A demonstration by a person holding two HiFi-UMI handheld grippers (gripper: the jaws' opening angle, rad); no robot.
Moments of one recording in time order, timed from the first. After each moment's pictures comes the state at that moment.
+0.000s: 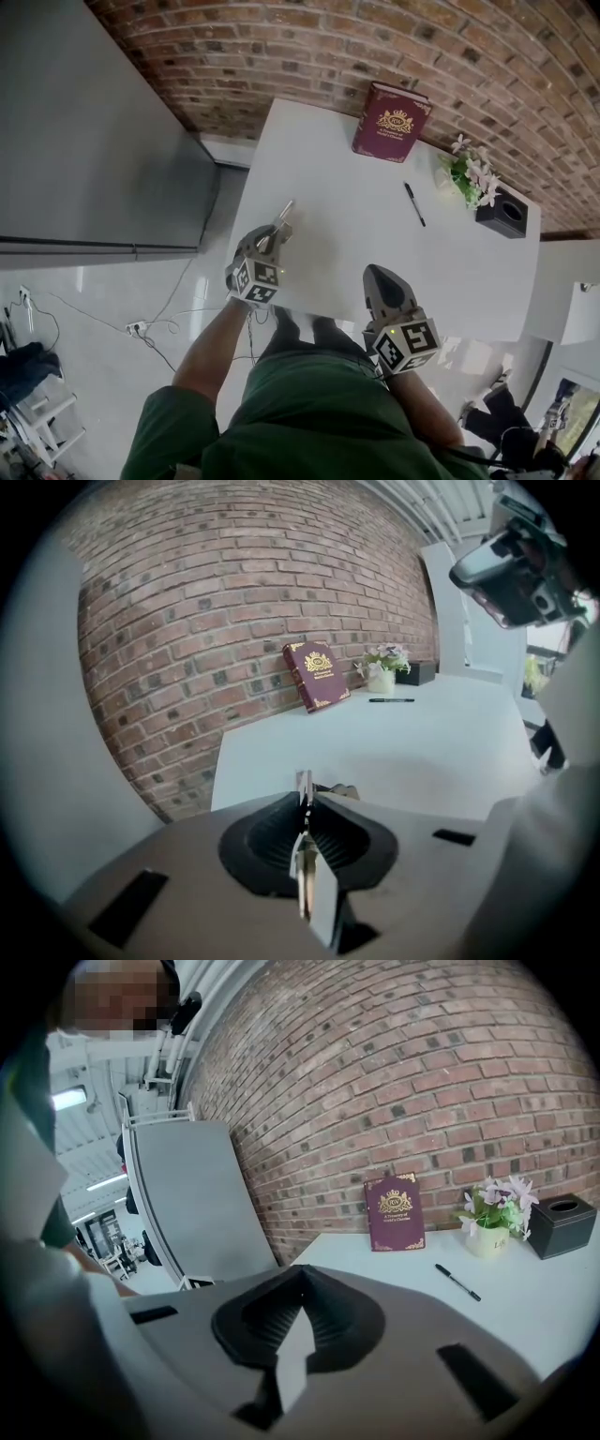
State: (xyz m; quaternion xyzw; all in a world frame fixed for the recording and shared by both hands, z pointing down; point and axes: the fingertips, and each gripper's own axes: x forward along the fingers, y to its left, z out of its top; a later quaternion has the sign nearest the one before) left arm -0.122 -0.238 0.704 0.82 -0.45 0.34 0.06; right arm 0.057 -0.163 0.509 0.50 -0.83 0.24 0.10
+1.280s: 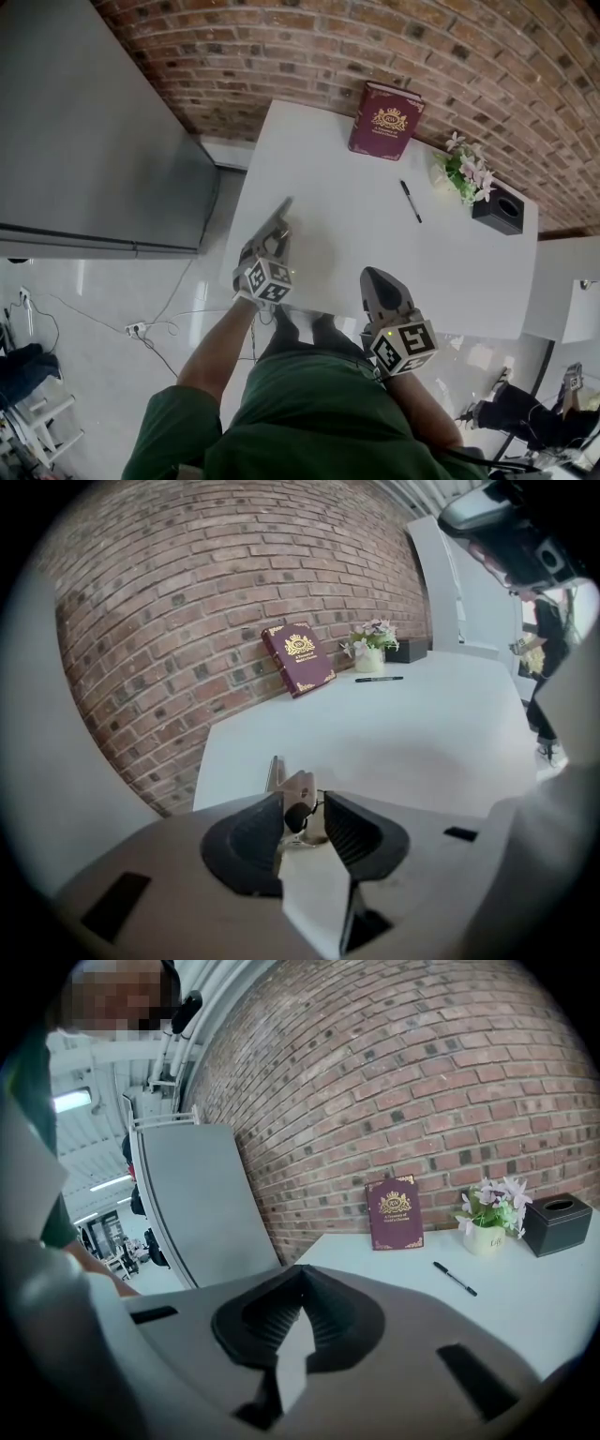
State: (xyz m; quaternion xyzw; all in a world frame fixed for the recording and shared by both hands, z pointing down) left arm -0.098 -0.217 0.725 0.81 -0.43 0.40 0.05; right arm 0.060 -0.140 0.502 0.49 -0.83 0.23 0.10
